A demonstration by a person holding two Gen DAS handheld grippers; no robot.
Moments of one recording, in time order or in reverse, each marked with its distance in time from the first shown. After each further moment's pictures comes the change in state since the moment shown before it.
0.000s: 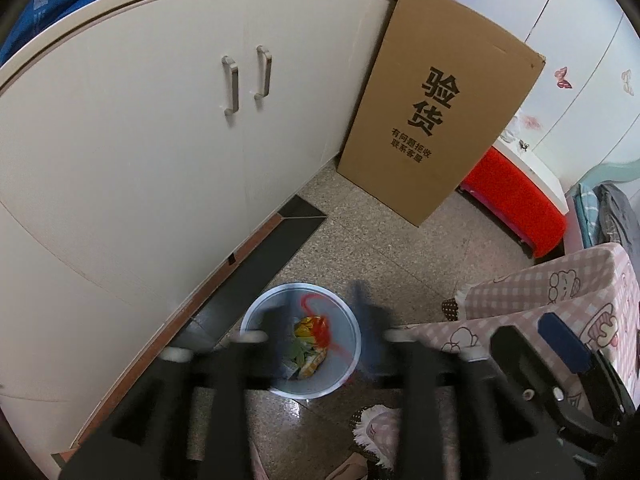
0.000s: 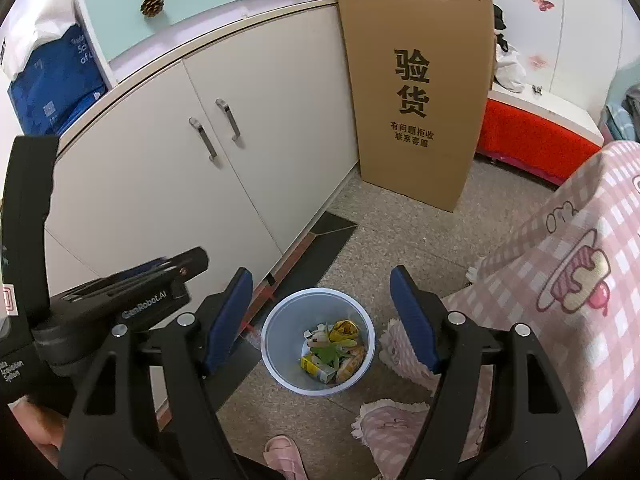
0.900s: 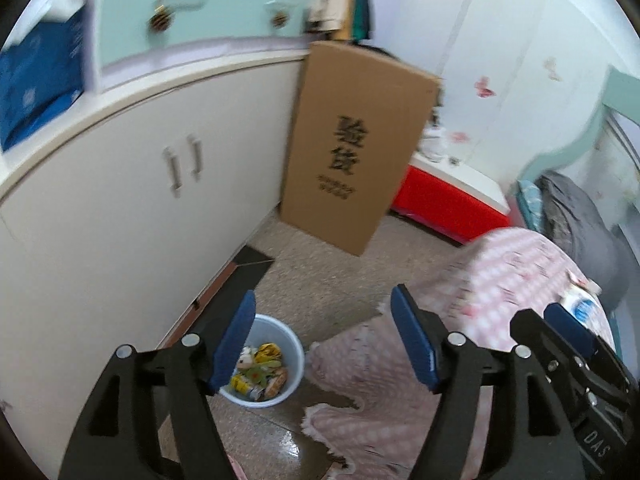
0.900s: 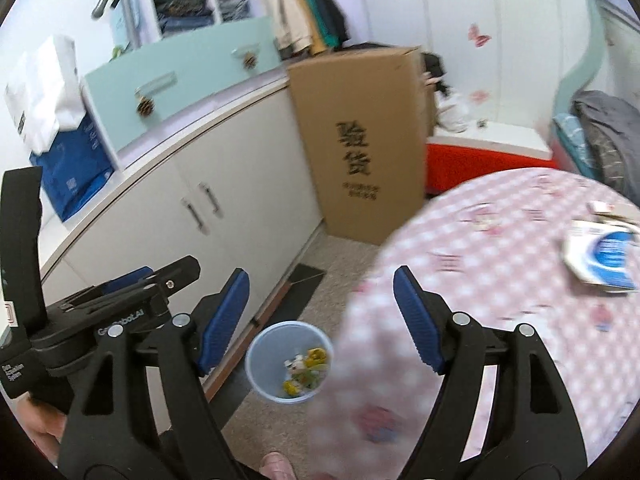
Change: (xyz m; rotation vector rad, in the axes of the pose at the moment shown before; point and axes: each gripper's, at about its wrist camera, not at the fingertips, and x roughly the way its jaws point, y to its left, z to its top) left arm -0.141 -0.099 -0.035 0.172 -0.178 -0.152; right arm -0.185 -0.090 -0.019 0.102 -0.231 -0.081
